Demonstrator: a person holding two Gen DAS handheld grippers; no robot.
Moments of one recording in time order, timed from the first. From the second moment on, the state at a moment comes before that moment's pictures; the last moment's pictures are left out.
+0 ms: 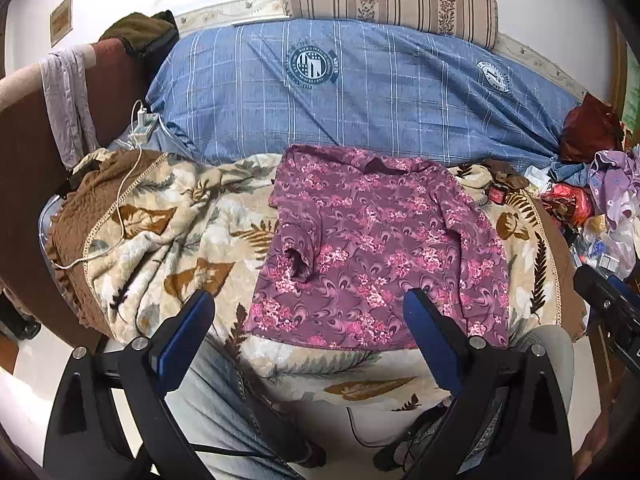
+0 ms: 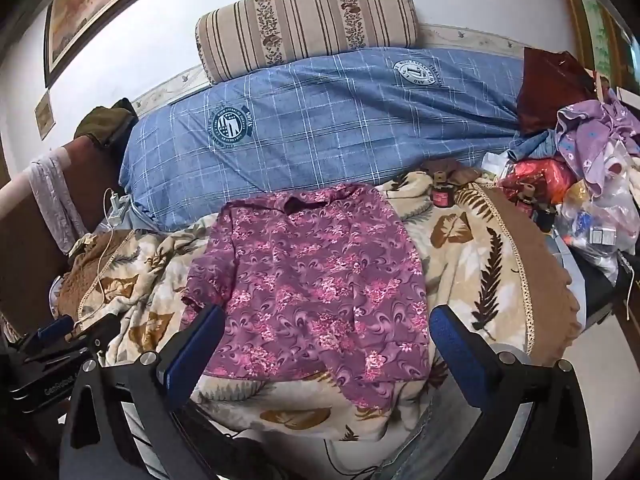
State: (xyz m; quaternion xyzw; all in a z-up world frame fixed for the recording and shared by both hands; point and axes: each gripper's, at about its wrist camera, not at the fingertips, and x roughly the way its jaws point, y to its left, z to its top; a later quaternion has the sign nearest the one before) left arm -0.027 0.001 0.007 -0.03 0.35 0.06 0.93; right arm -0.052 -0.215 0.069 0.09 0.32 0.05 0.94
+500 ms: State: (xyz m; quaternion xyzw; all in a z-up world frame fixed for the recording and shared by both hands) left arm -0.019 -0.004 0.001 -0.02 0.36 0.05 0.93; right arm -0.044 -0.209 0.062 0.08 0.33 0.04 0.94
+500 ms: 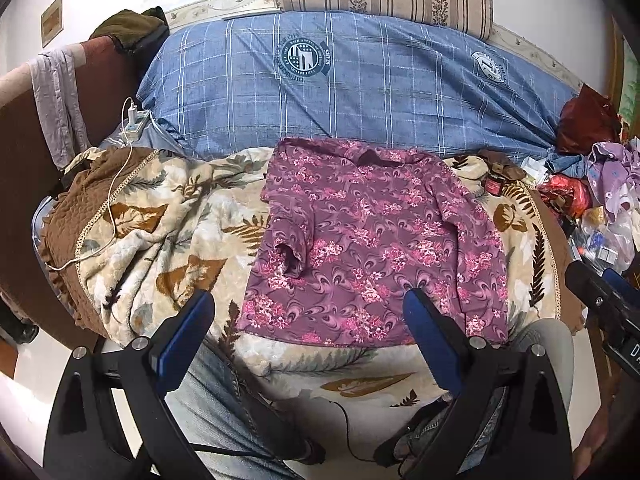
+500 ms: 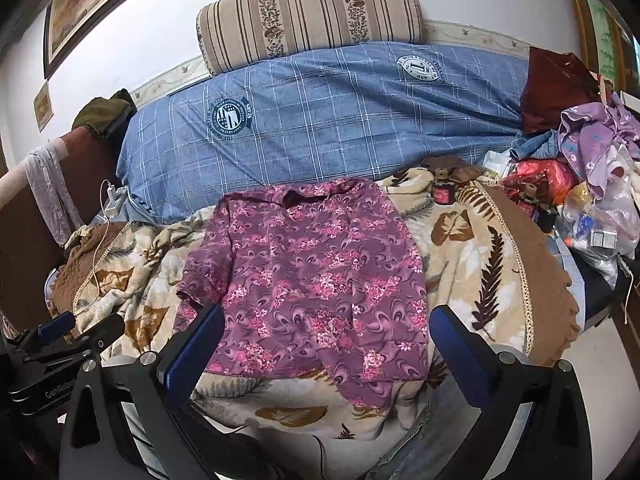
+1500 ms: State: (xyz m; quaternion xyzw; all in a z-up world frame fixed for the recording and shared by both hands) left arm -0.012 -0.003 -0.009 -0.03 0.37 0.04 0.93; right arm -0.034 -0.200 0.063 0.06 0.35 0.05 0.94
